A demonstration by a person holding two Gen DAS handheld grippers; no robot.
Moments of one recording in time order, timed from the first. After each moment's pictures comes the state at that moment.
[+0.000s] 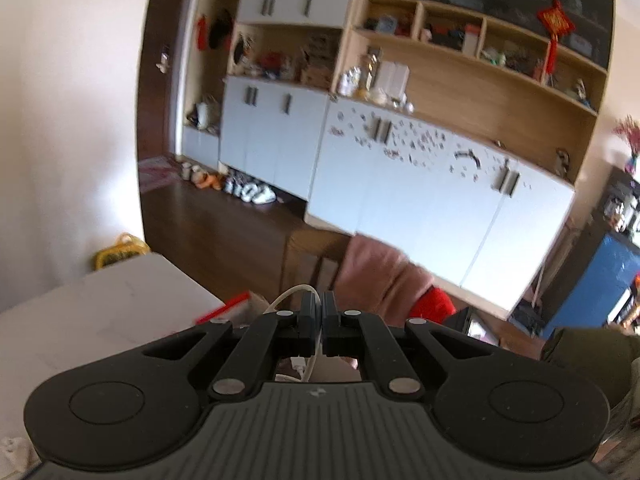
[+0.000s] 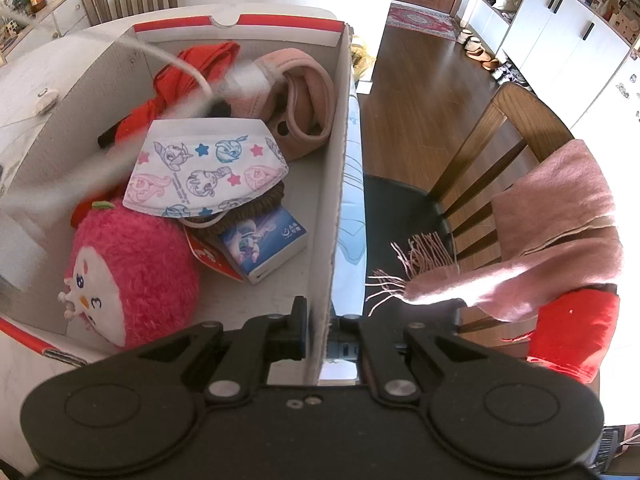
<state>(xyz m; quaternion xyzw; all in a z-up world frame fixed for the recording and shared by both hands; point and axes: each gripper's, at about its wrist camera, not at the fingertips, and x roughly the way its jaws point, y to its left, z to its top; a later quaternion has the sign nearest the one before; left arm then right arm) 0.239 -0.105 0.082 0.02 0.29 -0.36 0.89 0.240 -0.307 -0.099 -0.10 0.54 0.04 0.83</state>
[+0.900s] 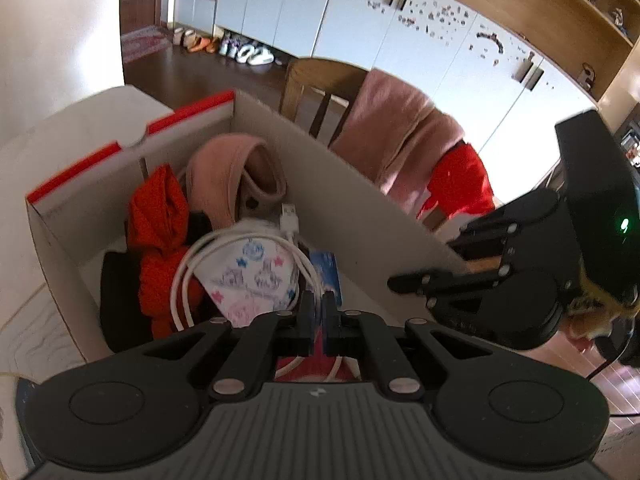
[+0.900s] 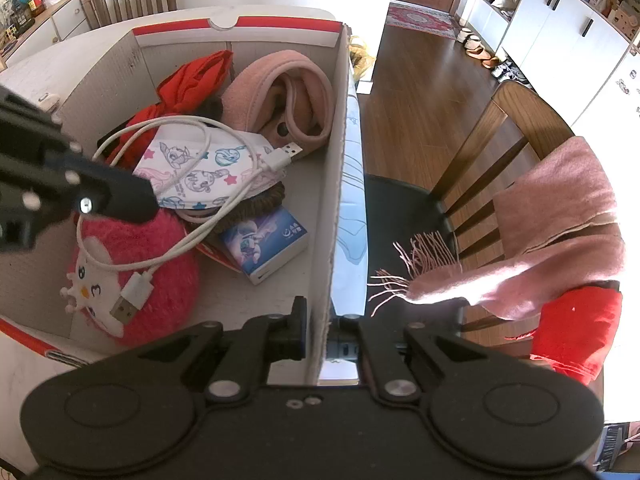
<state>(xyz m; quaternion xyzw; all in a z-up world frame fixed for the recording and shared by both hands) 0.266 -0.133 -0.056 0.05 0.48 -0.35 0.81 0.247 -0.295 -0.102 -0.10 0.54 0.05 0.83</state>
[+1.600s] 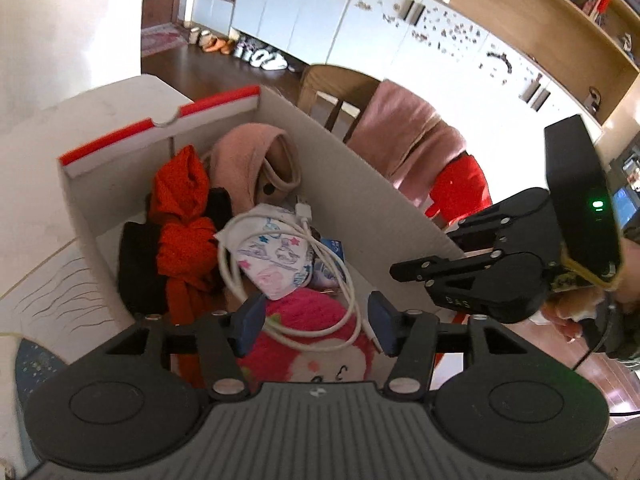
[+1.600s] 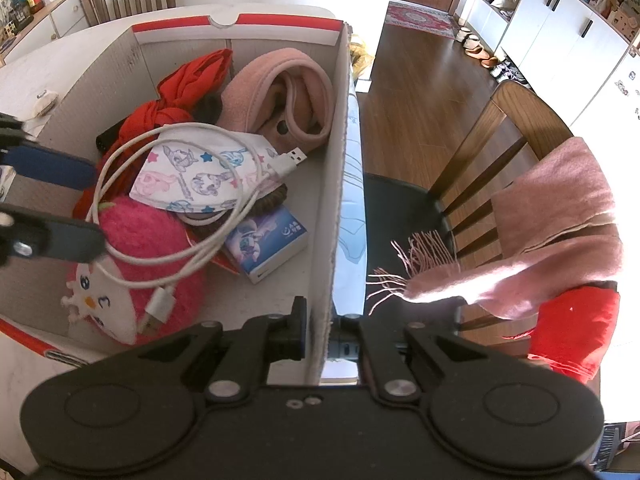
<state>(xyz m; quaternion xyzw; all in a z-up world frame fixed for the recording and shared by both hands) 0.247 -0.103 -0.048 0.02 0.47 -0.33 0.82 0.247 -0.296 -0.102 -0.10 0.54 0.05 0.83</state>
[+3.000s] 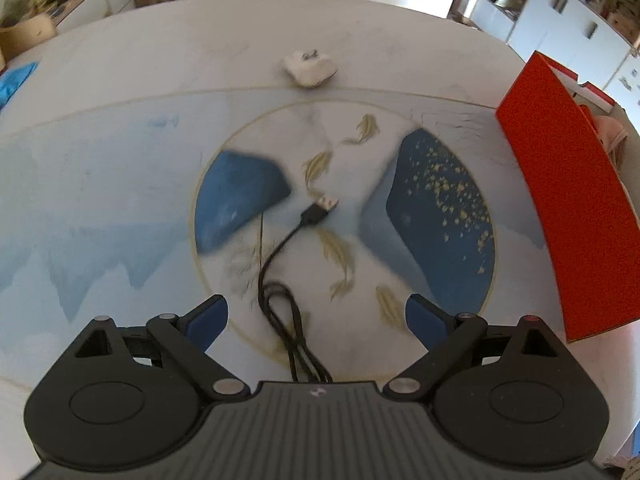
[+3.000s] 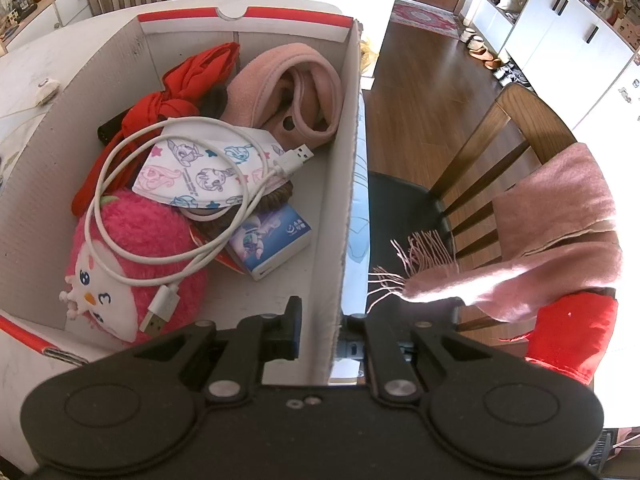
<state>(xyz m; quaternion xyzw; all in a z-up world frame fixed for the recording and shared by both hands) 0.143 0.140 -0.116 -0.09 0.53 0.04 0.84 0.245 -0.306 -0.102 -0.10 0.54 0.05 0.83</state>
